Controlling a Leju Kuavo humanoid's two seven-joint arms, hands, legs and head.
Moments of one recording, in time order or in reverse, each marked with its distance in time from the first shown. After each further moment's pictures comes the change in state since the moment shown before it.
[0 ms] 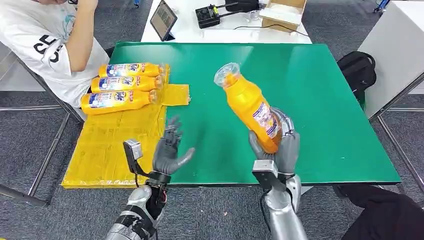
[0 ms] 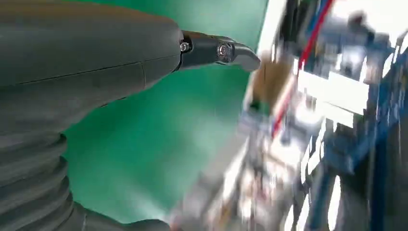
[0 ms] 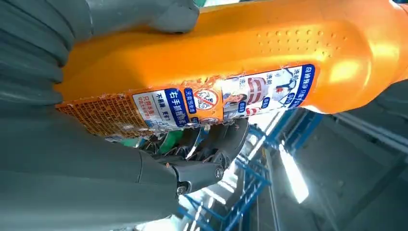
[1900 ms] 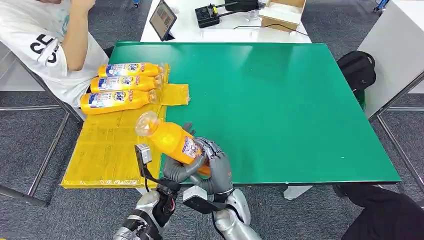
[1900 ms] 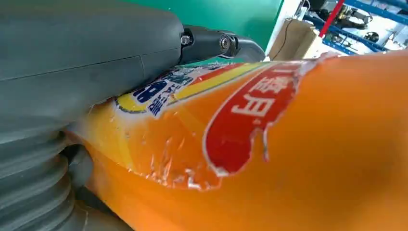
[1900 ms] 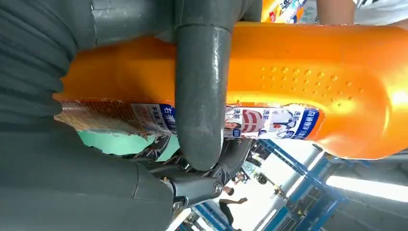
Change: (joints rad) left arm 0.004 0.014 -0.174 0.055 0.182 0.036 0.022; right arm -0.065 0.091 0.365 0.468 0.049 -0.068 0.006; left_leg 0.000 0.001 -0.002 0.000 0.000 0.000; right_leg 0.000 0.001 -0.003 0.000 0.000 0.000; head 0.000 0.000
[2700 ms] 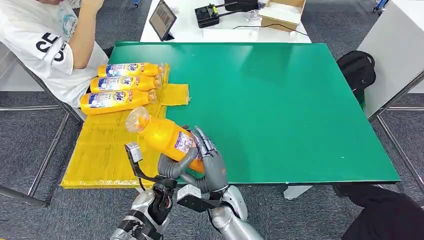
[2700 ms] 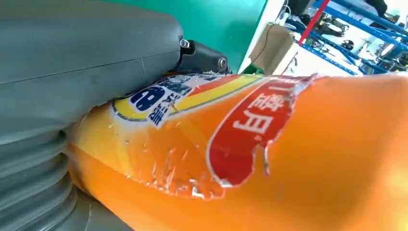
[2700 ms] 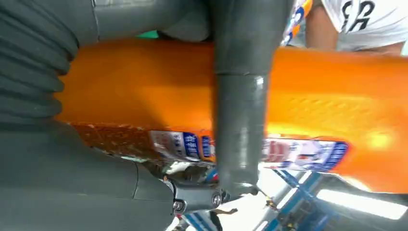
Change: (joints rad) left arm 0.030 0.000 0.034 -0.101 0.049 -0.014 -0.002; right arm -0.045 -0.001 0.036 0.063 0.000 0.006 0.020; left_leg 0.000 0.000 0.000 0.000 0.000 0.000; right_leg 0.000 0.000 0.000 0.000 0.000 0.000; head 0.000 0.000
